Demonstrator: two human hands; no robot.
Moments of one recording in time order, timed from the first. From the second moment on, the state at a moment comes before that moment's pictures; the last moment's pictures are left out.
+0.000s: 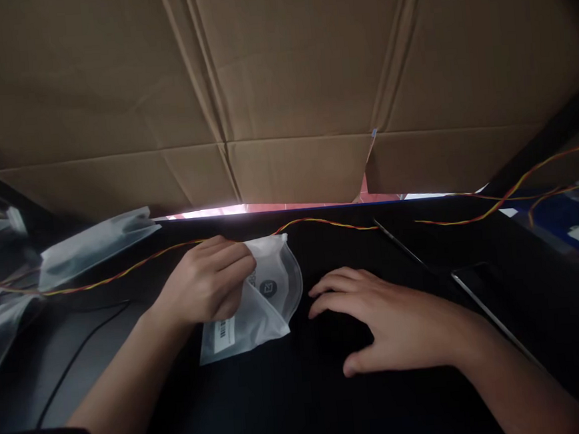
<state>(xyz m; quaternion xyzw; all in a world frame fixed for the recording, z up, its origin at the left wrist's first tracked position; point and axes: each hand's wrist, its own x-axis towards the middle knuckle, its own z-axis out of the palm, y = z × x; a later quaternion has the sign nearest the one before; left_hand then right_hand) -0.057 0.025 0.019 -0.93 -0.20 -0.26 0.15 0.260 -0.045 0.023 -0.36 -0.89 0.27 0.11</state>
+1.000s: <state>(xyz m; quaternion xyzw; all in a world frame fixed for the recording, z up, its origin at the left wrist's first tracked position) -0.016 0.009 -0.002 -0.92 -0.21 -0.23 -0.23 0.215 -0.044 -0.018 -0.19 -0.95 0.15 0.20</state>
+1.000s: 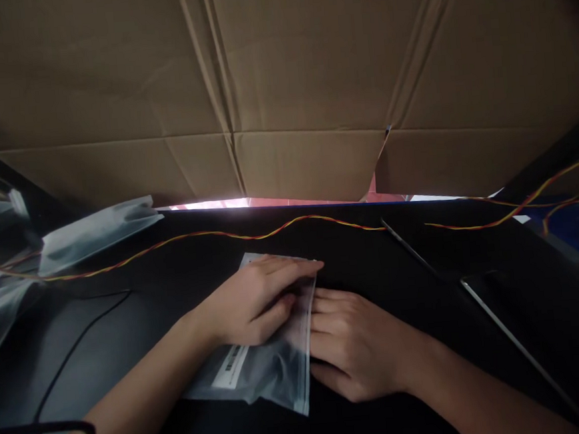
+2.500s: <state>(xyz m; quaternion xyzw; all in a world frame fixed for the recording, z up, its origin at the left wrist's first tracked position) -0.013 0.005 -0.004 -0.91 -0.23 -0.17 -0.30 0.198 -0.046 -0.027 -0.31 -0.87 0.23 0.31</state>
